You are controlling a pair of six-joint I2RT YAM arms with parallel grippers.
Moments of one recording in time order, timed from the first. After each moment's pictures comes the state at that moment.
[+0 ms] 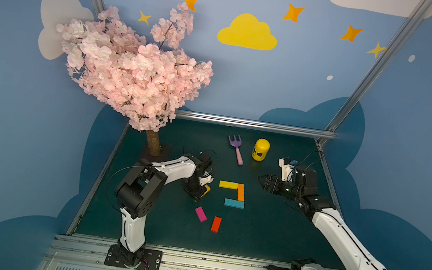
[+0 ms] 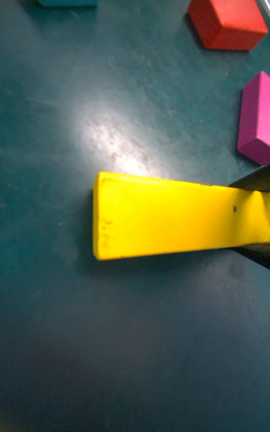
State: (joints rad) left arm -0.52 1.88 1.22 -0.89 0.15 0.11; right arm 0.29 1.13 0.79 -0.34 -0.39 0.37
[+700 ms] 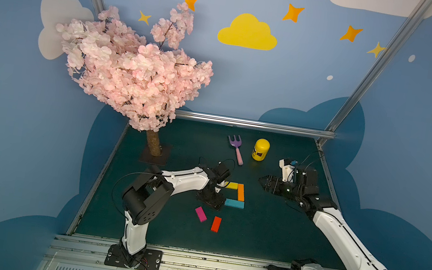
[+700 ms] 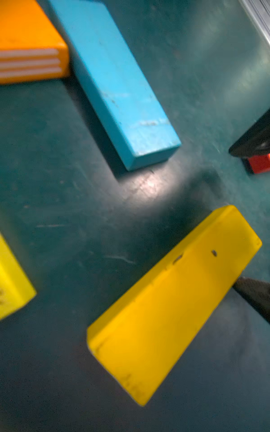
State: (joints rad) left arm -0.75 1.88 1.21 -0.75 0.17 -0.29; right arm 0.28 1.13 0.81 -0.40 -0.38 0.36
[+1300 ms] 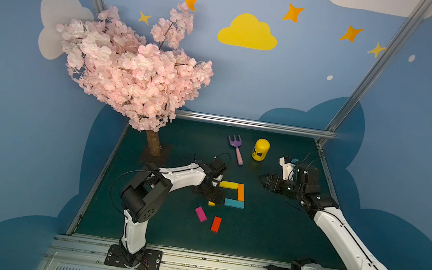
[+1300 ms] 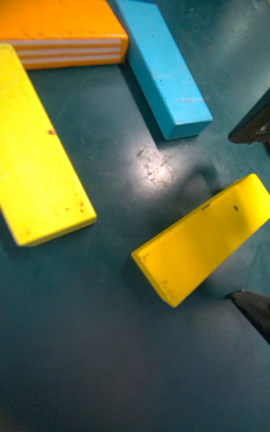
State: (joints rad) left arm -0.66 1.88 1.22 -0.71 0.13 -0.30; right arm 0.28 1.13 0.83 -0.40 -0.41 0.36
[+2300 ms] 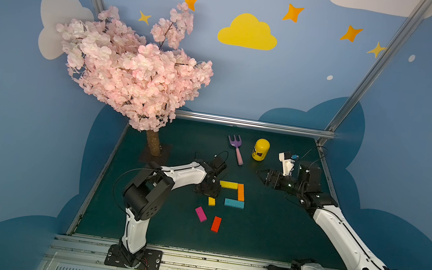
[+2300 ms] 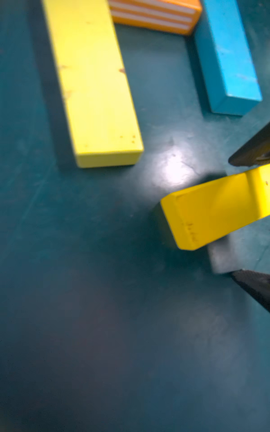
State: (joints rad) left arm -0.66 1.92 1.26 -0.70 0.04 -0.50; right arm 0.25 1.16 0.82 -0.25 -0.56 0.39
